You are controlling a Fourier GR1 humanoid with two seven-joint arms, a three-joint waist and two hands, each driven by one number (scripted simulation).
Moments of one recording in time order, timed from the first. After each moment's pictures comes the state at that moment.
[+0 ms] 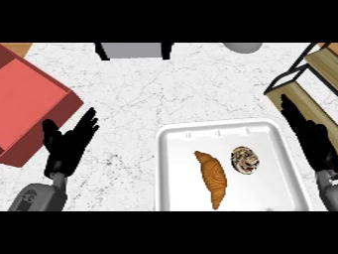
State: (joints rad) left arm -0.14 0.27 -0.17 -1.31 0.29 0.10 0.19; right arm -0.15 -0.52 0.25 -1.42 -0.16 -0.15 0.11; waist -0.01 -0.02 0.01
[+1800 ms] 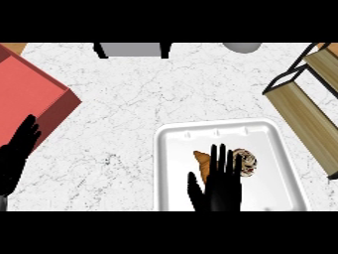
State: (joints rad) left arm 0.03 0.46 0.00 -1.40 0.25 0.08 0.05; right arm 0.02 0.00 0.67 -1.40 1.48 -0.24 0.96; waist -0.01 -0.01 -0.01
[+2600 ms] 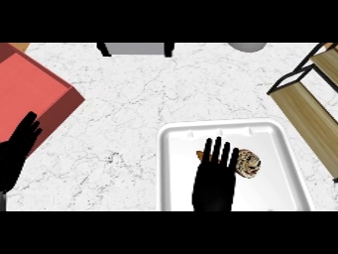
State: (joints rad) left arm 0.01 0.45 0.02 -1.38 0.26 0.05 0.06; right arm -0.13 -0.02 0.76 -1.54 1.39 0.26 1.15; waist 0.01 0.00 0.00
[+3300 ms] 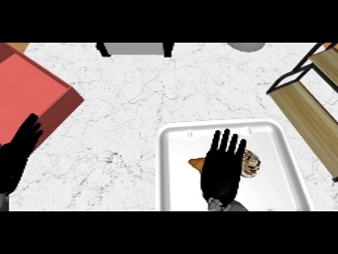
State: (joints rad) left arm 0.02 0.42 0.03 -1.40 0.22 0.04 0.06; right arm -0.17 -0.02 0.64 -1.45 1.42 0.30 1.08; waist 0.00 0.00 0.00
